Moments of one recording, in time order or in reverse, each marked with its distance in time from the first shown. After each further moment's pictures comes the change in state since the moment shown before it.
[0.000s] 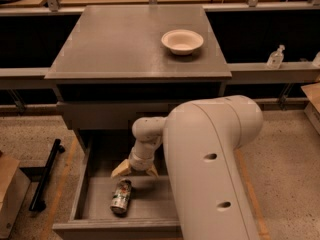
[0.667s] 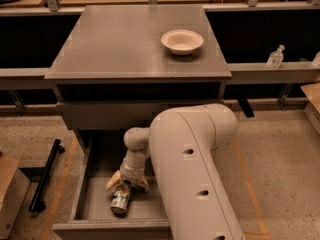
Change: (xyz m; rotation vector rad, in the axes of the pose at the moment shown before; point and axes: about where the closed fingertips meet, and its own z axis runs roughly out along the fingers) arm 0.007 0.026 0.065 -0.034 0.114 0.024
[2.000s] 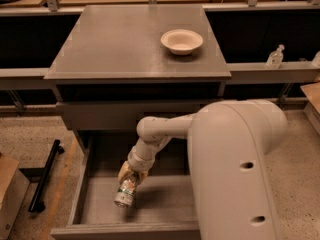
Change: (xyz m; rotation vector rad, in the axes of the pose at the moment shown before) arm 0.024 0.011 -0.080 -0.094 -0.128 -0.053
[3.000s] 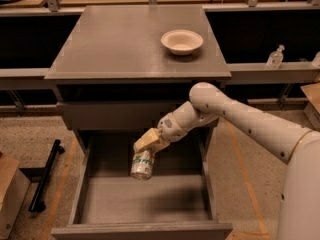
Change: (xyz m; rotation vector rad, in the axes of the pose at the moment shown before) arm 0.026 0.016 -0.192 -0.439 -0.114 -0.345
